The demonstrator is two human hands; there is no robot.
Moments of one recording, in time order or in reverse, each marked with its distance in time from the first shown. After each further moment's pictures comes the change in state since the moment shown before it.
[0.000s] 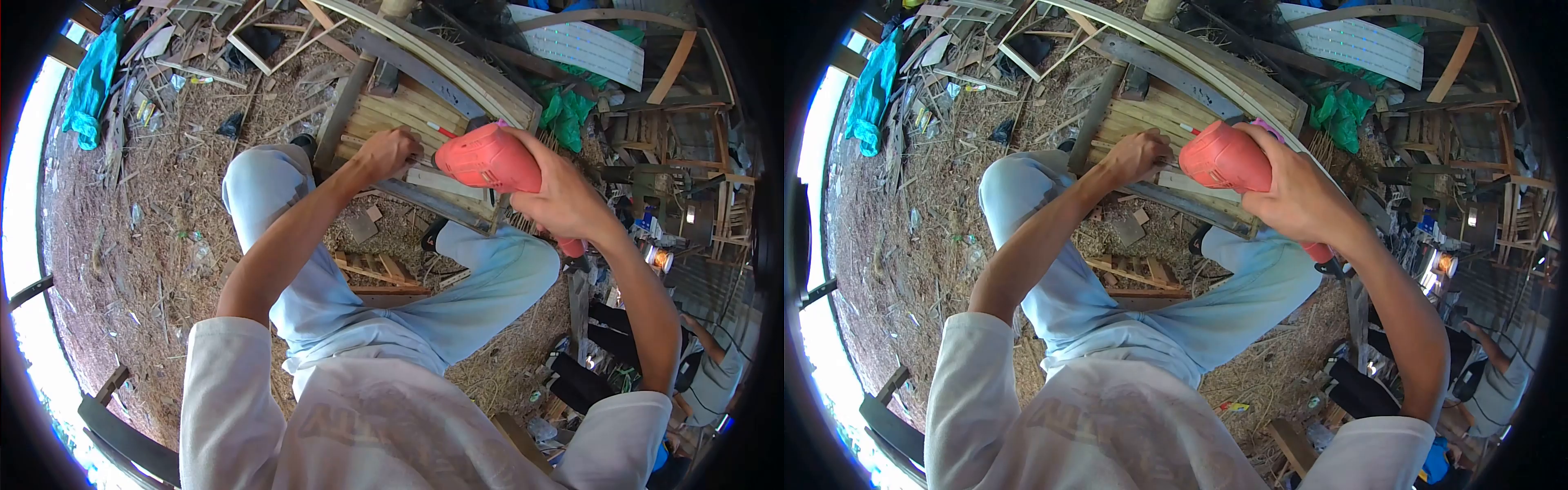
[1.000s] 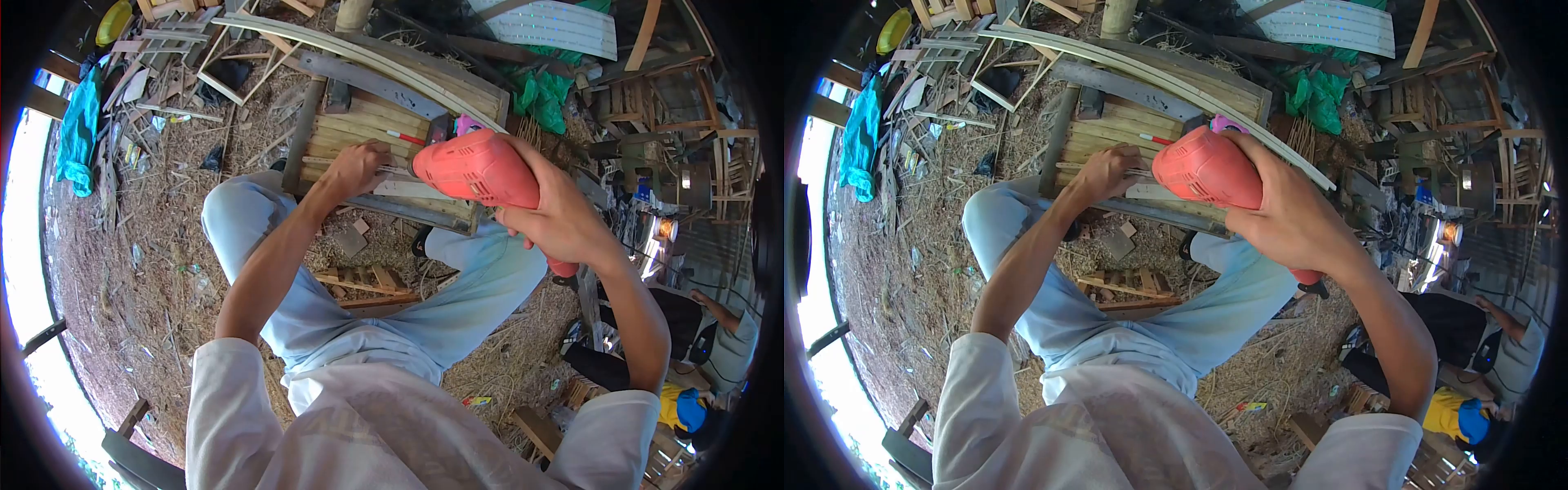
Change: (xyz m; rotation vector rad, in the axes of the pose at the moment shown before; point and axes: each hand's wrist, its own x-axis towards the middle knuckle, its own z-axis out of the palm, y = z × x) left_hand 0.010 0.013 -0.004 -0.028 0.048 0.082; right_hand -0.042 0.027 -0.010 0.175 0.110 0.024
